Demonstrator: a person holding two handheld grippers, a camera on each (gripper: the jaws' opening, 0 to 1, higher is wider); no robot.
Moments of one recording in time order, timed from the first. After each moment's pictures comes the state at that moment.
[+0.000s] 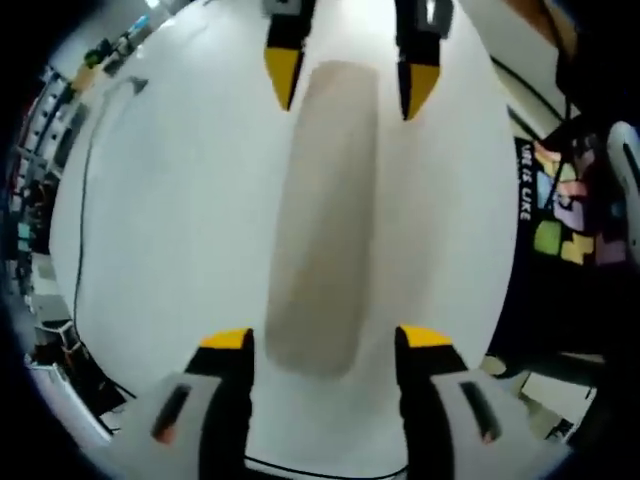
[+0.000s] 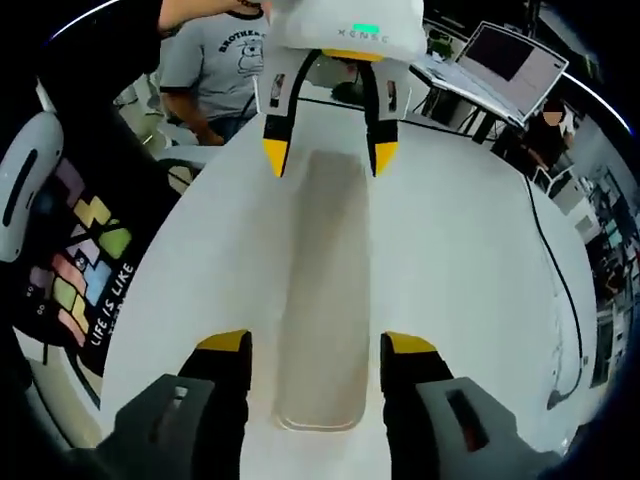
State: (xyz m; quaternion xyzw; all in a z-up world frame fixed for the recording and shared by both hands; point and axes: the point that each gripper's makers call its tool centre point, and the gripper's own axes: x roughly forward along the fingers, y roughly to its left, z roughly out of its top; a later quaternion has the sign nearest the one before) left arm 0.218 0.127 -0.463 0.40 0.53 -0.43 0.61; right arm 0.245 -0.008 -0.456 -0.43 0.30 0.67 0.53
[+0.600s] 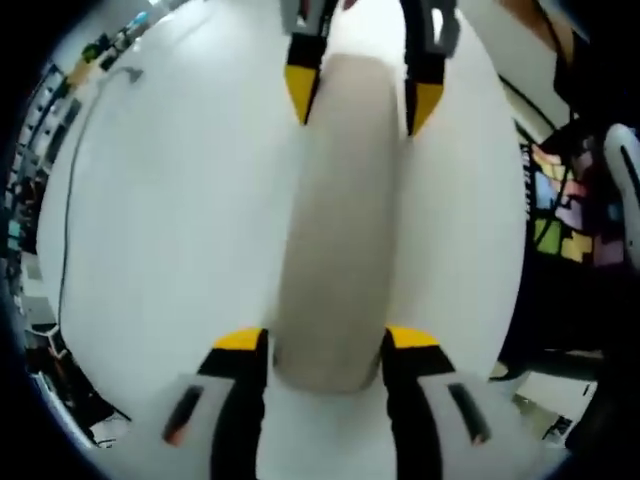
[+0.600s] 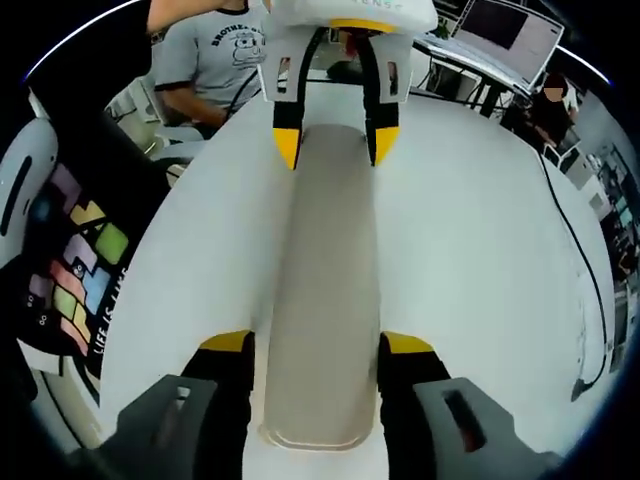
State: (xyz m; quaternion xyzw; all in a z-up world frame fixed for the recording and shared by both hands) left arm 0.232 0.131 -0.474 0.38 0.53 -0.45 0.61; right arm 0.248 -0.002 -0.474 -0.41 0.32 0.67 0.53
